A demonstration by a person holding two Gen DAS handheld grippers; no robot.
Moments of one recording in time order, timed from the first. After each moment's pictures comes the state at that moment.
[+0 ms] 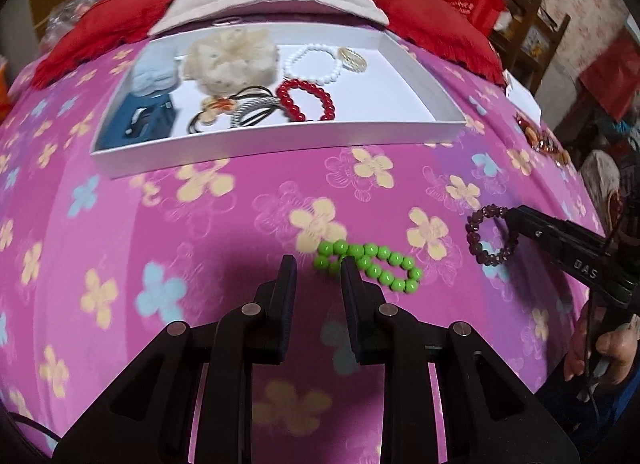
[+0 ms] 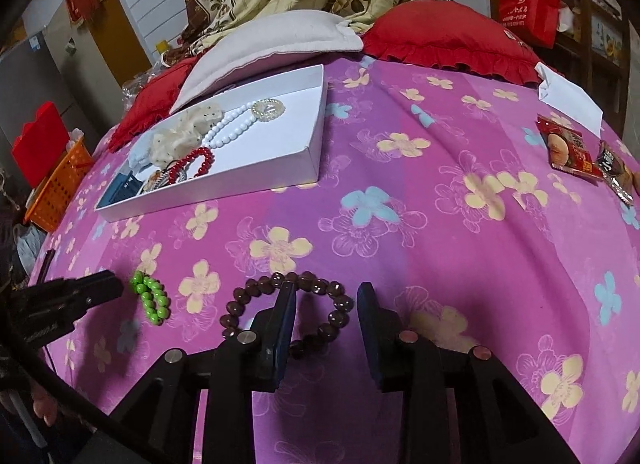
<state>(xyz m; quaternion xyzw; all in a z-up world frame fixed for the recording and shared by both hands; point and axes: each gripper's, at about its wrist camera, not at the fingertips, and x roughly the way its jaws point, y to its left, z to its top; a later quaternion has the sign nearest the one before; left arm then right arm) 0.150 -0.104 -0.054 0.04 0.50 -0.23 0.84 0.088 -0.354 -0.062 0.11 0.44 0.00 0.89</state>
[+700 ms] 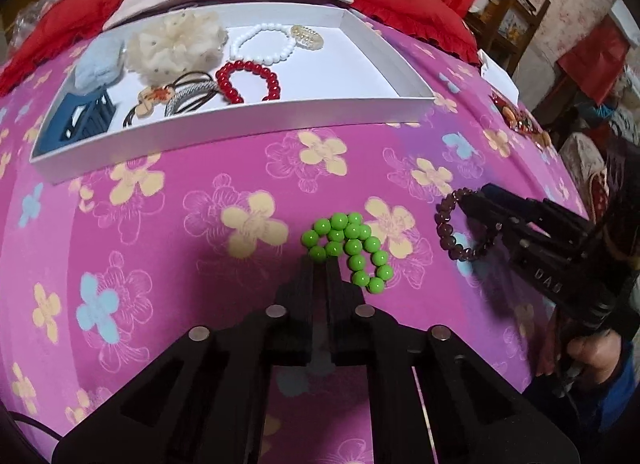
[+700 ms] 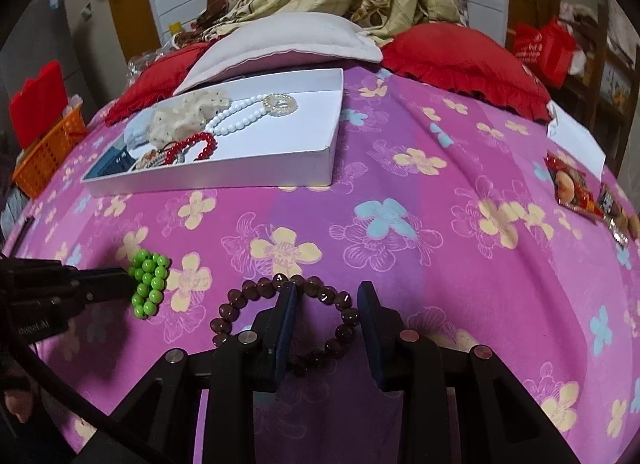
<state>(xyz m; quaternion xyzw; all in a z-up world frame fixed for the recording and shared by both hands) 0.150 -0.132 -0.065 0.03 0.51 -0.27 0.81 0.096 -0.327 -0.069 0.03 0.43 -0.01 0.90</state>
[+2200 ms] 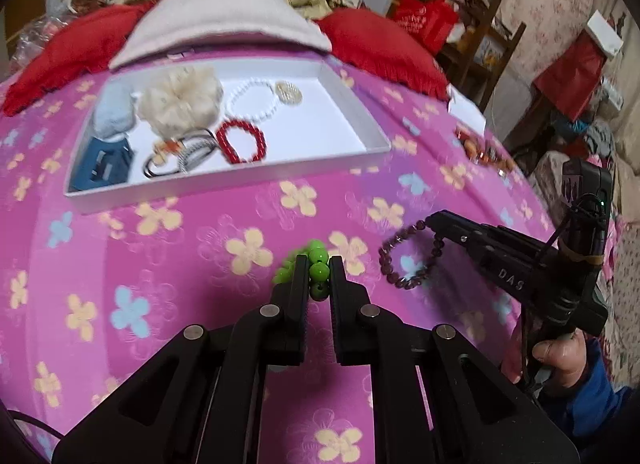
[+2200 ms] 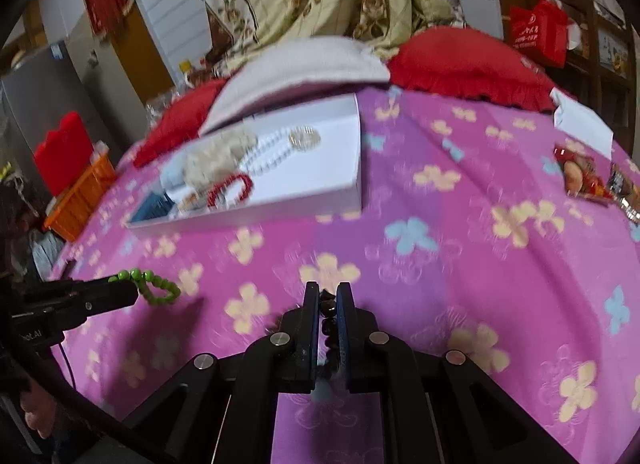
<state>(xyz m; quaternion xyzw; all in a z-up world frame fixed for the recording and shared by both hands) 0.128 -0.111 -0.003 0.00 0.46 -0.30 0.83 0.080 -0.332 -0.028 0.12 0.38 0.03 0.92</state>
